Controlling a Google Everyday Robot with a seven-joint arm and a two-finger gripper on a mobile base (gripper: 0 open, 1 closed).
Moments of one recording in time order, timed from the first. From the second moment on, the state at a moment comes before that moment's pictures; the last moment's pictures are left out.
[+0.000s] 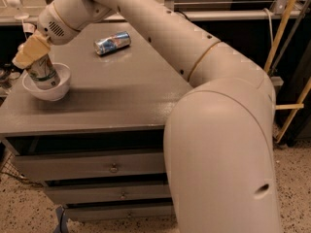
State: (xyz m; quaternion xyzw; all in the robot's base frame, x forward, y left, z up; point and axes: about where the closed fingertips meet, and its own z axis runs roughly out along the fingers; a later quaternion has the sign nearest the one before) arm 0.612 0.319 0.949 -0.64 0.61 0.36 0.31
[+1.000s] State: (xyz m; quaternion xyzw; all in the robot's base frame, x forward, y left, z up) arm 0.617 0.285 0.945 -0.63 0.62 0.34 0.32
